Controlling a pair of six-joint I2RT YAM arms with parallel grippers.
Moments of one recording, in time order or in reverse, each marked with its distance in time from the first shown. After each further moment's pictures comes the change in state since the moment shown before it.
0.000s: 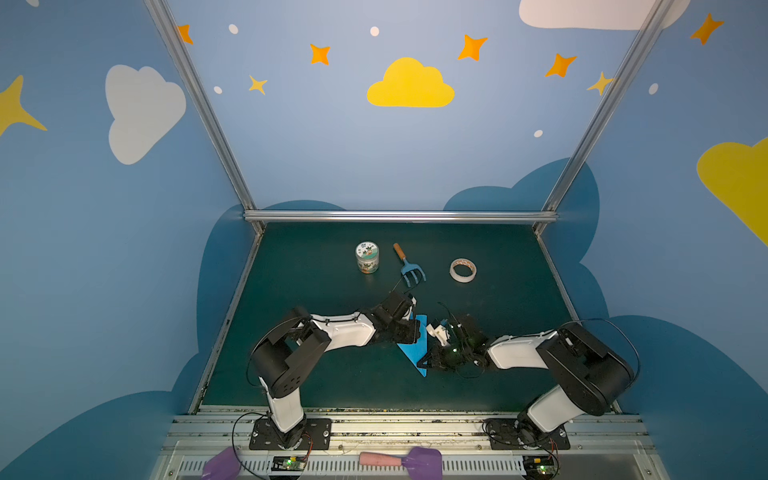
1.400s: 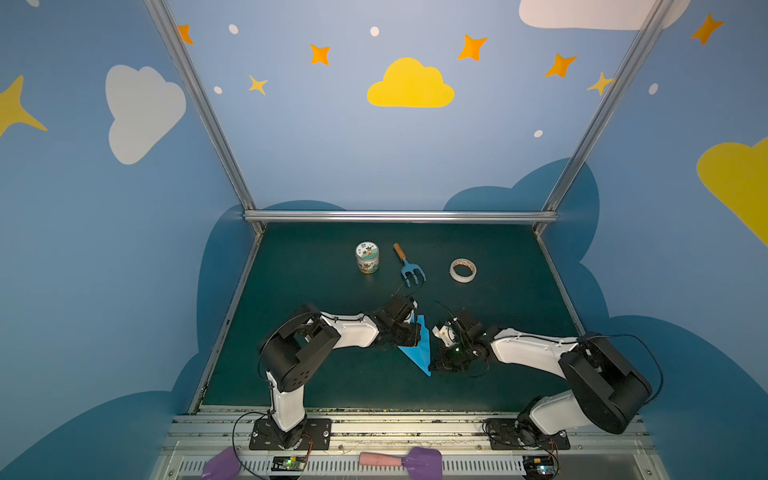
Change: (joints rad) left arm -0.011 0.058 -0.006 0.047 -0.012 0.010; right arm 0.017 -0.114 0.129 -0.462 0.160 -0.112
